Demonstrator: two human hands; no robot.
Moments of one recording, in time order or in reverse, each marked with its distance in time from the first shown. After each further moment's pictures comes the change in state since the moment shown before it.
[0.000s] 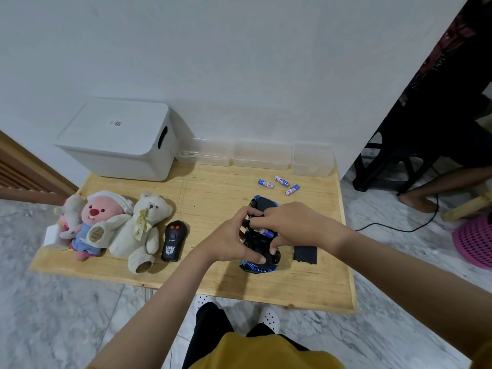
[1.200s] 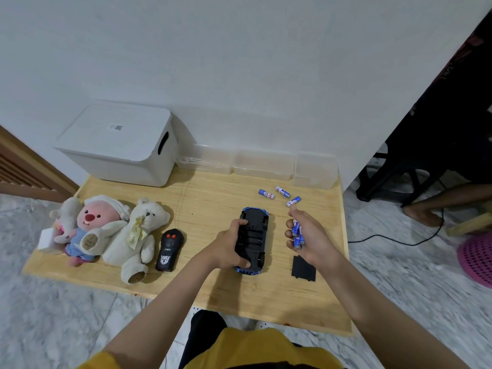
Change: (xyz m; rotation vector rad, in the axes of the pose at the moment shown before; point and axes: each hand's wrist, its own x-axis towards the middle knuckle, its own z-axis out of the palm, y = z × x) left_hand 0.038 -0.041 0.003 0.174 -0.001 -0.285; right_hand 0.002 0.023 0.043 2.074 0.537 0.905
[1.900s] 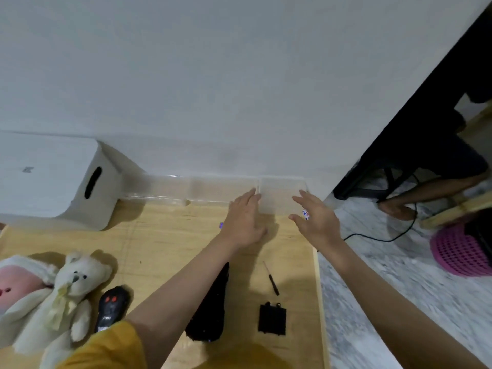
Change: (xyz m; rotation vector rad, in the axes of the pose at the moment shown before) left_hand 0.149 0.133 -0.005 0.276 0.324 0.348; right_hand 0.118 -0.088 -0.099 -1.189 0.344 -0.720
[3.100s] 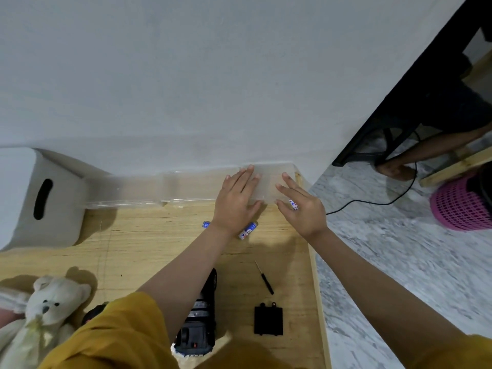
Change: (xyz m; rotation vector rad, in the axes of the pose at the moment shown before) left_hand 0.064 -0.026 0.045 0.311 0.262 0.331; right_hand 0.022 0.047 0.049 0.153 0.280 -0.260
